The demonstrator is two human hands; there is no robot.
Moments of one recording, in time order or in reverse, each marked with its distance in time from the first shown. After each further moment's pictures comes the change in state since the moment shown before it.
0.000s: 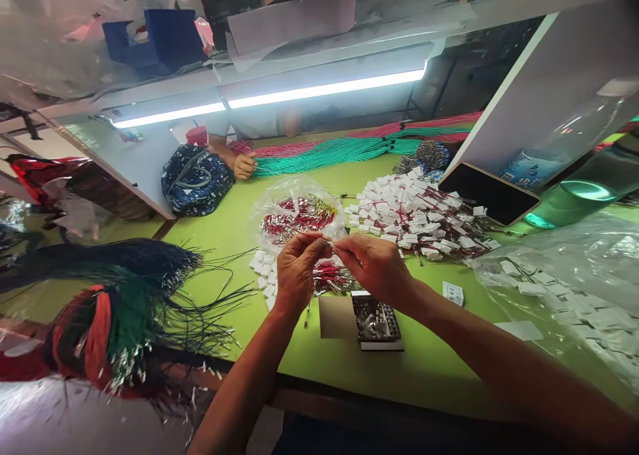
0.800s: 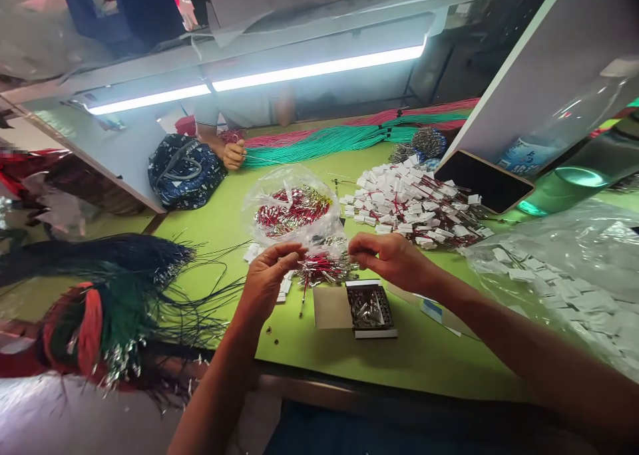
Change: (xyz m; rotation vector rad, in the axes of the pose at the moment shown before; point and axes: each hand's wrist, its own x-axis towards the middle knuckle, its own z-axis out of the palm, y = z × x) left_hand -0.013 0.017 -0.050 0.221 -0.061 -0.165; right_hand -0.017 0.024 -0.028 0.336 -0.385 0.300
